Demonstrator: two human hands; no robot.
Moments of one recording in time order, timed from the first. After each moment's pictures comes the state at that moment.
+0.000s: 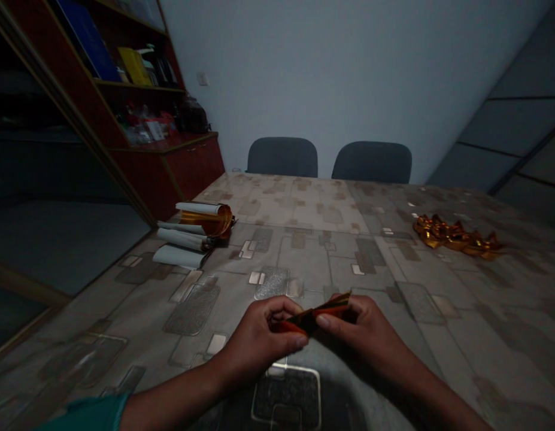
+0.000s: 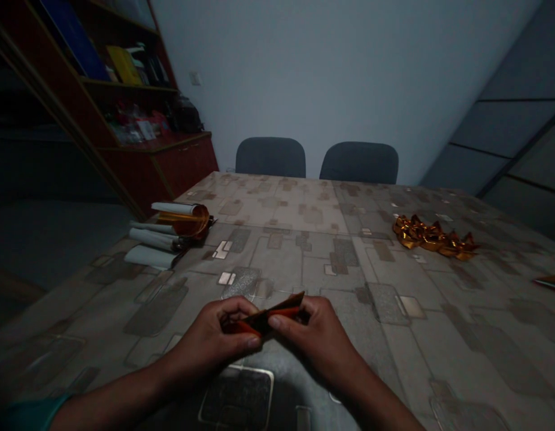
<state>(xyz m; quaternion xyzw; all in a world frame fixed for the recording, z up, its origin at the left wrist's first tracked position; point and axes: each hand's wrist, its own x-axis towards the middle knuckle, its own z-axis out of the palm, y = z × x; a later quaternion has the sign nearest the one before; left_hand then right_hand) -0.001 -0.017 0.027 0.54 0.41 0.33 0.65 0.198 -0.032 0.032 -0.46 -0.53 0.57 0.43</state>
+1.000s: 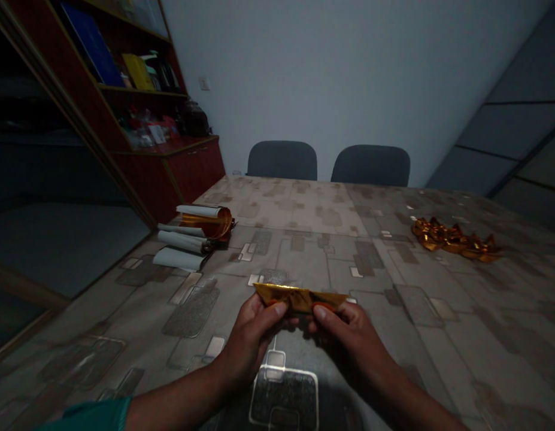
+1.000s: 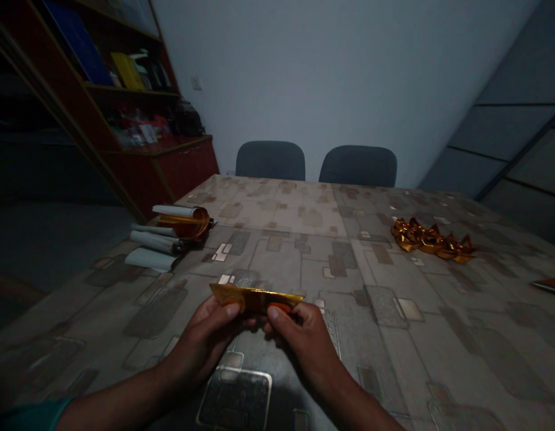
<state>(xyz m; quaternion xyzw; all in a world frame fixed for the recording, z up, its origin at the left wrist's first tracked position) 0.003 -0.019 0.019 0.35 0.33 0.50 0.72 0.183 -0.035 0.017 -0.44 -0.47 0.60 0.48</state>
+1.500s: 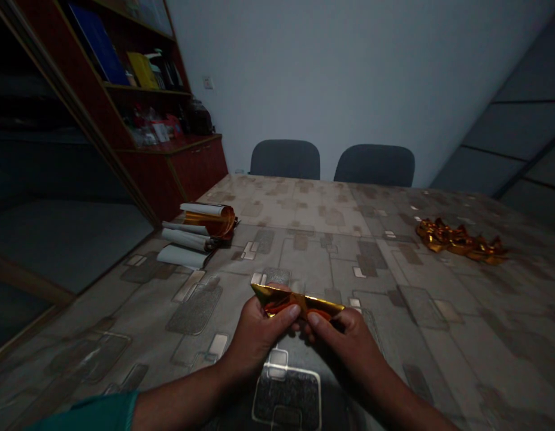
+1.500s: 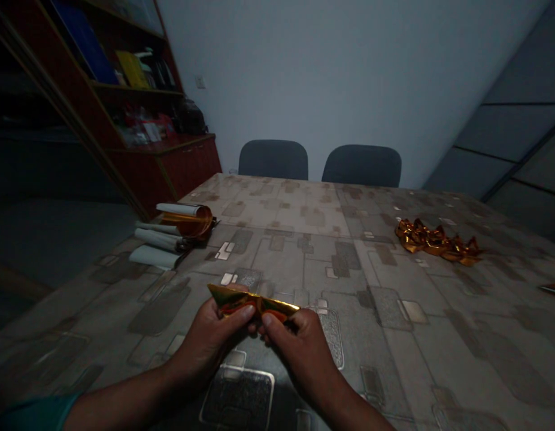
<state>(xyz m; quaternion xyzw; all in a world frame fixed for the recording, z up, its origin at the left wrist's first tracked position) 0.006 -0.017 0.012 0.40 0.37 0.49 0.68 0.171 -0.037 0.019 -0.46 -0.51 0.58 0.45</state>
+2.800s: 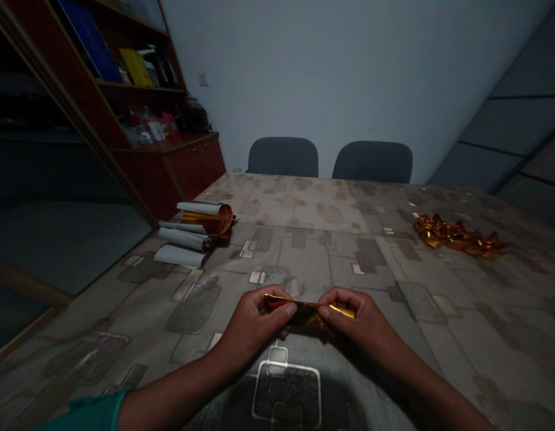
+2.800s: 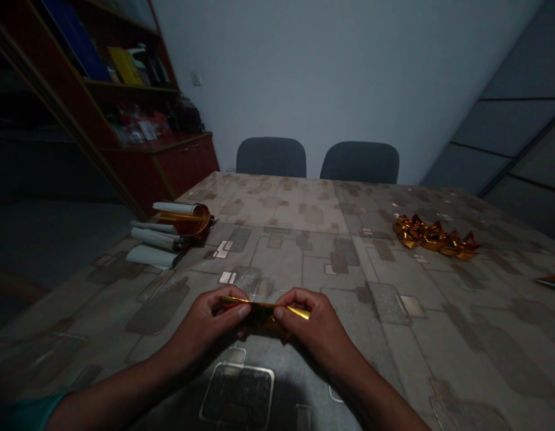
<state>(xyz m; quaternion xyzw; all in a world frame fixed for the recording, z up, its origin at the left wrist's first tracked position) -0.006 -0.009 0.034 0.52 0.43 0.39 0.62 0.200 -0.024 0.027 -0.49 -0.53 0.57 0.40</state>
